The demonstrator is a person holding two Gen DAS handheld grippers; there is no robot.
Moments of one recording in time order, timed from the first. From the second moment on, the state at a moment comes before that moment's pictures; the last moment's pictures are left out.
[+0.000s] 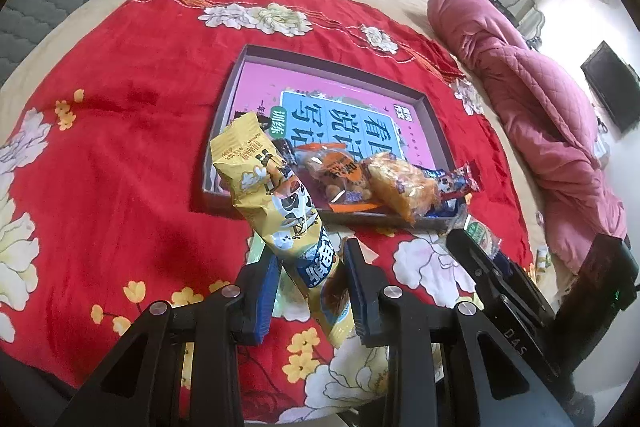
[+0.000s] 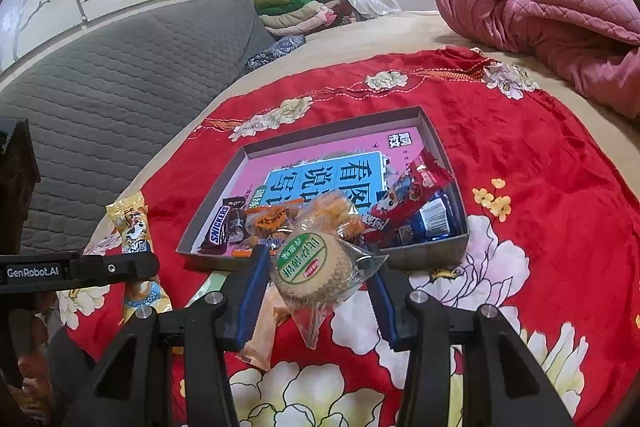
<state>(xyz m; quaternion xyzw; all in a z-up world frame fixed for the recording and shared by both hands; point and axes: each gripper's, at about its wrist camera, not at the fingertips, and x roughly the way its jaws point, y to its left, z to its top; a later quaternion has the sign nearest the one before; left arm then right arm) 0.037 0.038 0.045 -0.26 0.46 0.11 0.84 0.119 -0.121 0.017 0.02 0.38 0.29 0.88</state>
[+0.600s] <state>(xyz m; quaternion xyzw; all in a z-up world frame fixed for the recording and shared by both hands) 0.061 0.053 0.033 -0.27 0.47 0.11 0.83 0.144 -0.144 0.007 0.04 0.39 0.25 0.89</state>
